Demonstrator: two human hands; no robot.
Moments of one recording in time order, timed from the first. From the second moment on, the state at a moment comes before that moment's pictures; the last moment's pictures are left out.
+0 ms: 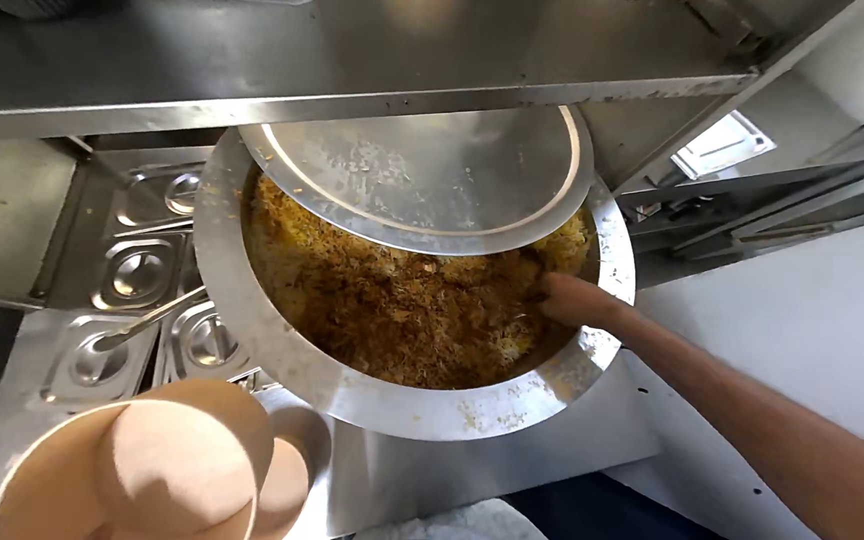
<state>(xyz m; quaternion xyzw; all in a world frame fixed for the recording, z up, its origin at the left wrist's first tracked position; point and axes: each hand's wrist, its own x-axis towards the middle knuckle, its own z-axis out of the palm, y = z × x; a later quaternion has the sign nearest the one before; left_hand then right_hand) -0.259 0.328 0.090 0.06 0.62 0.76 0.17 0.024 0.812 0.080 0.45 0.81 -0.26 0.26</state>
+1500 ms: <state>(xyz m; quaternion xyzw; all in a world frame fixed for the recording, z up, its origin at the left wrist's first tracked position) -0.179 0.537 0.125 0.15 0.66 0.71 0.22 0.005 0.670 0.234 0.34 0.91 -0.16 -0.15</state>
